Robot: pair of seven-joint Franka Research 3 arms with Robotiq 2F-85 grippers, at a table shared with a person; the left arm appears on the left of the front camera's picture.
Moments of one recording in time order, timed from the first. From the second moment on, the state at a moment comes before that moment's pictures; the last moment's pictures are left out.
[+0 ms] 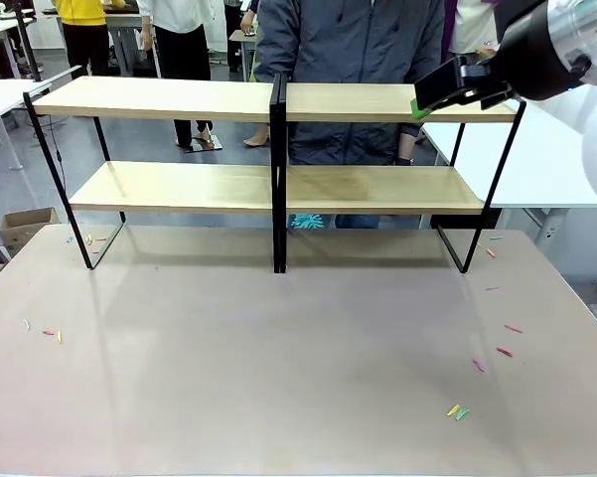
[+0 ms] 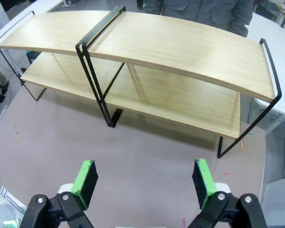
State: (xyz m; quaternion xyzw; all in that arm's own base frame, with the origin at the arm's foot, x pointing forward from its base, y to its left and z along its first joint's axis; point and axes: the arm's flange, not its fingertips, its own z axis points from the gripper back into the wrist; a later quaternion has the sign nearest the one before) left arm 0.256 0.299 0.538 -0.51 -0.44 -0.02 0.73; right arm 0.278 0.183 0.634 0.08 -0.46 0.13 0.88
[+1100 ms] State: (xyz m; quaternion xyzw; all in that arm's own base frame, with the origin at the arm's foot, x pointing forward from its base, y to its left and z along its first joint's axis) left arm 0.266 0.271 0.548 -0.52 -0.43 -0.09 0.74; right arm 0.278 0.183 0.634 0.08 -0.46 0.13 0.88
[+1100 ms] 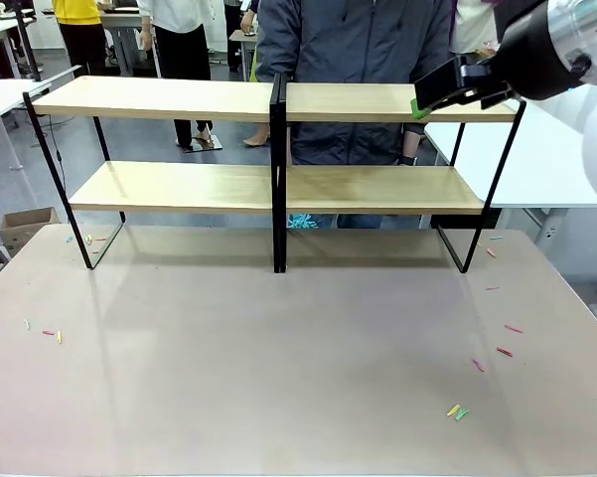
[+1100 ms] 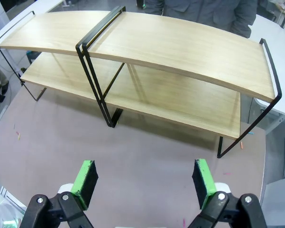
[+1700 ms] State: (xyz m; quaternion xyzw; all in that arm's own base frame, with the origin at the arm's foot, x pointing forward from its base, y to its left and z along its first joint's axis) left arm 0.290 0.096 0.516 -0.46 -0.12 -0.46 0.75; right arm 0.282 0.088 0.588 0.27 -0.26 0.05 0.93
